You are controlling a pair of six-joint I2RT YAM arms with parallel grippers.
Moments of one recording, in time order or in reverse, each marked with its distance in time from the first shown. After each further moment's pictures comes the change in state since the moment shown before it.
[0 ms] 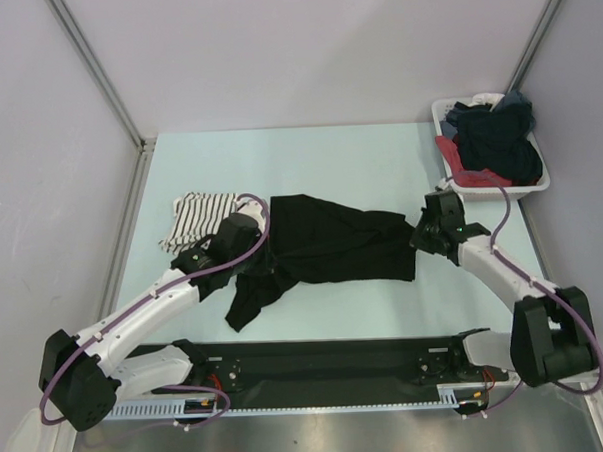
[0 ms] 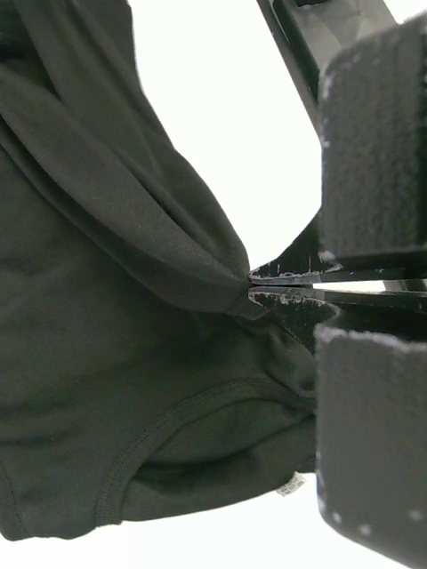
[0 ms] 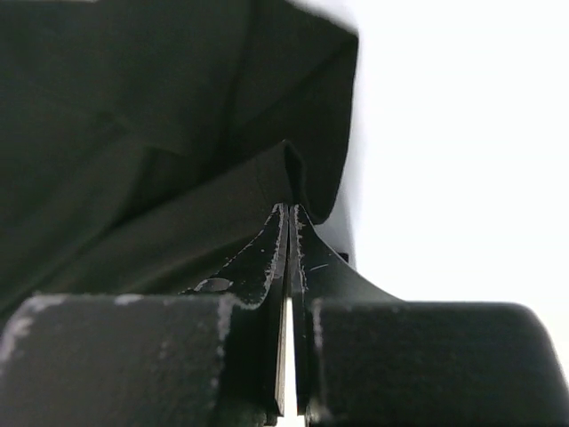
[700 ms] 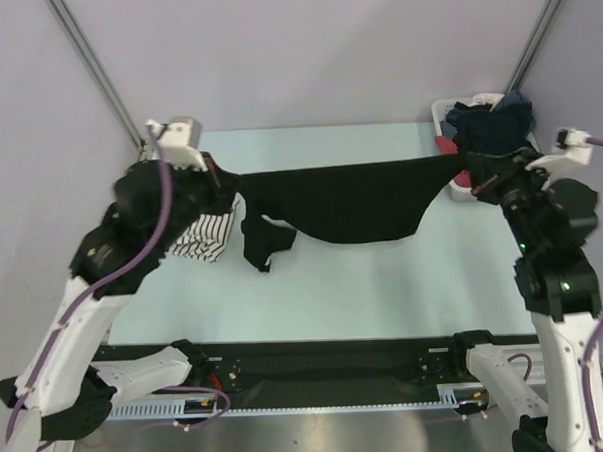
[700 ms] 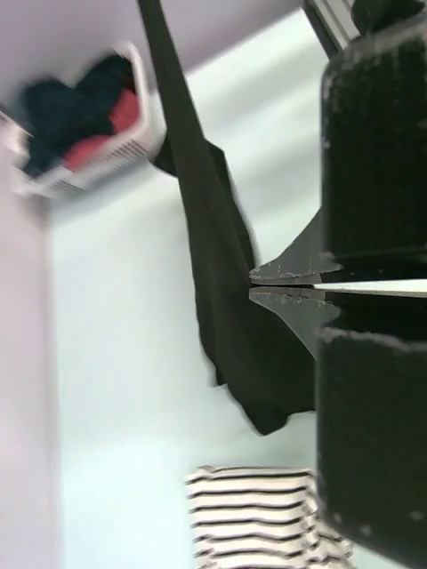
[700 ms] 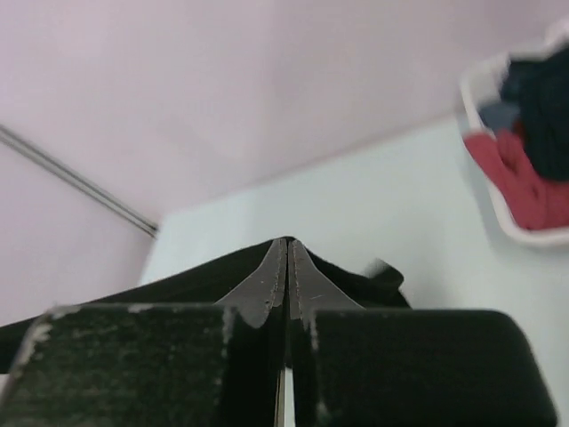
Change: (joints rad) left arm 0.002 -0.024 0.717 -0.278 -0.148 0.121; right arm -0.150 -0.501 0.463 -0.109 -0.114 -0.042
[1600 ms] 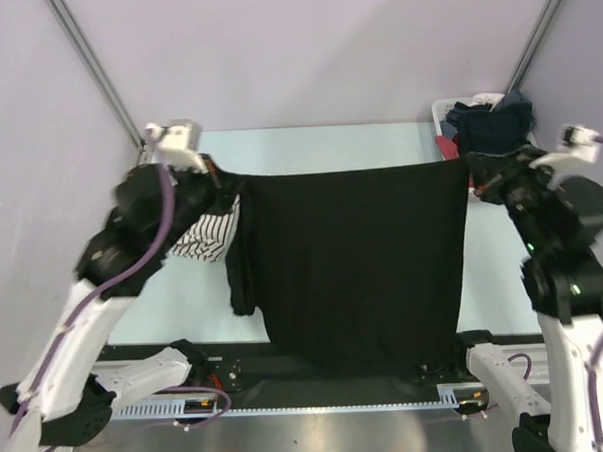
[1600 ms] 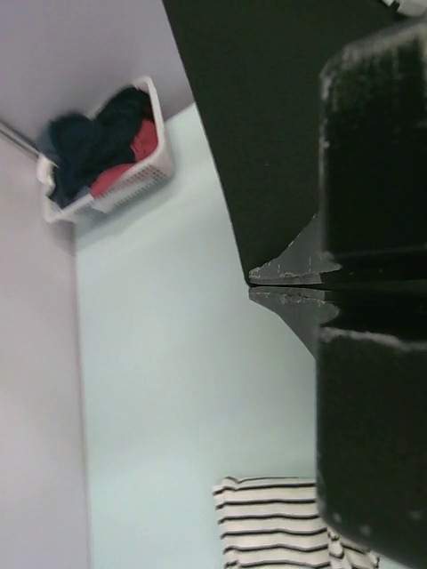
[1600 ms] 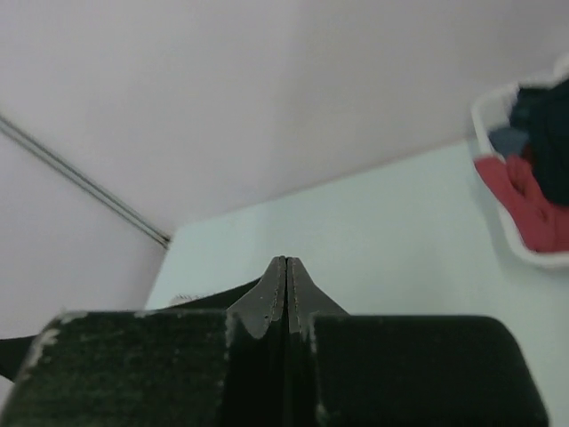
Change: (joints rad) left arm 0.018 -0.071 0.029 0.041 0.056 0.026; right arm 0.001 -0.033 0.209 -0.090 -0.060 -0.008
